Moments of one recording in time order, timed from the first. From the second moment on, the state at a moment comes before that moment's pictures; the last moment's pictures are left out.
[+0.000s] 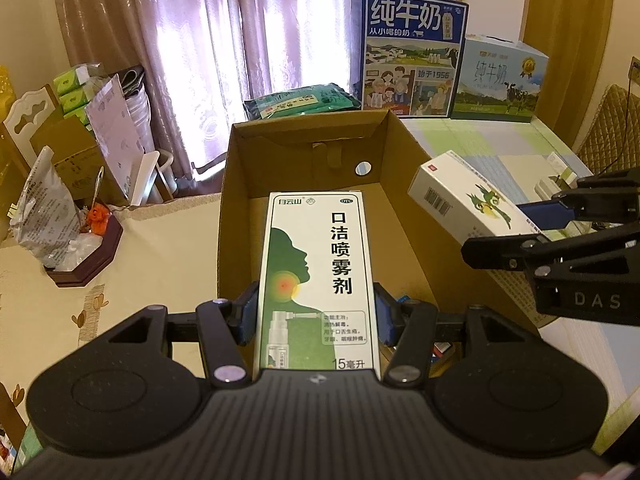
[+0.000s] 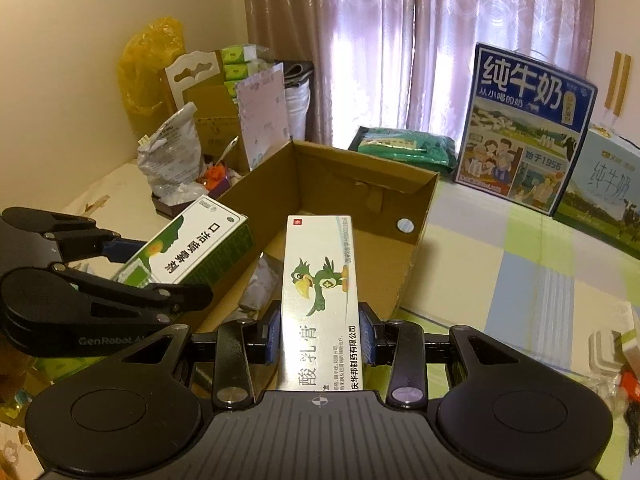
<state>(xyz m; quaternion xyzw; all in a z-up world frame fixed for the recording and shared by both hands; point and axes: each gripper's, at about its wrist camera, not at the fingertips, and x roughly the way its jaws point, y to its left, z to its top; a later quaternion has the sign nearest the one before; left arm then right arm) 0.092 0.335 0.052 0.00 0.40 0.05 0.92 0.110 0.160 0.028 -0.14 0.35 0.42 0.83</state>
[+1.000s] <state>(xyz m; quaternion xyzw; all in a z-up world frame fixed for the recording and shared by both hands) 0.085 0.354 0.052 0.01 0.39 0.07 0.92 0.132 0.182 0.019 -0.10 0.37 0.42 0.82</state>
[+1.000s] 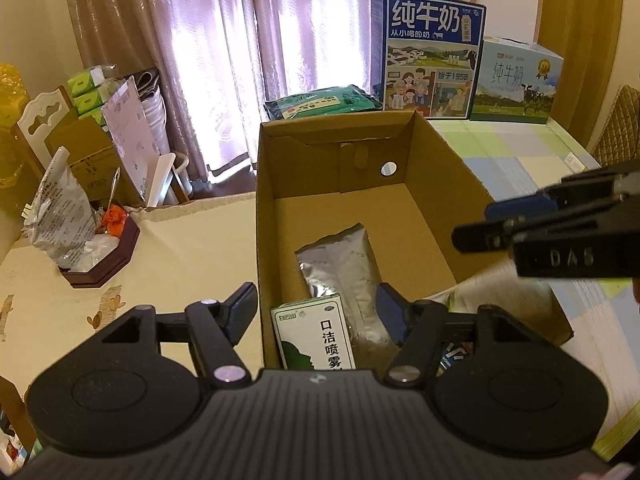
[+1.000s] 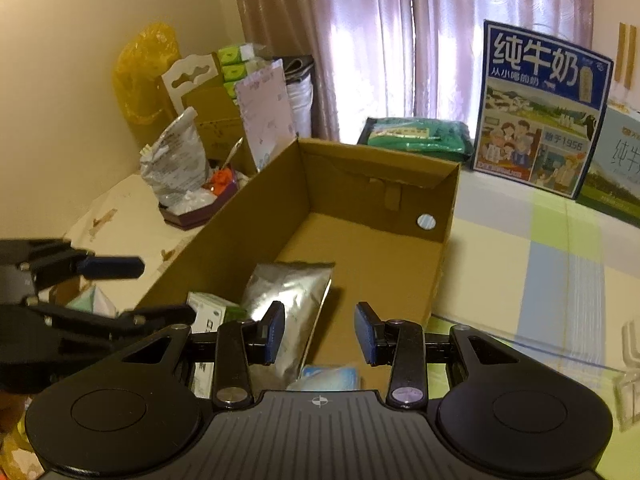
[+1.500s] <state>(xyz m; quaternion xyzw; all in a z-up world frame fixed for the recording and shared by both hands) 0.066 0.321 0.071 0.01 0.37 0.05 0.93 0.124 0.100 0.043 -0.05 0.36 0.39 0.85</state>
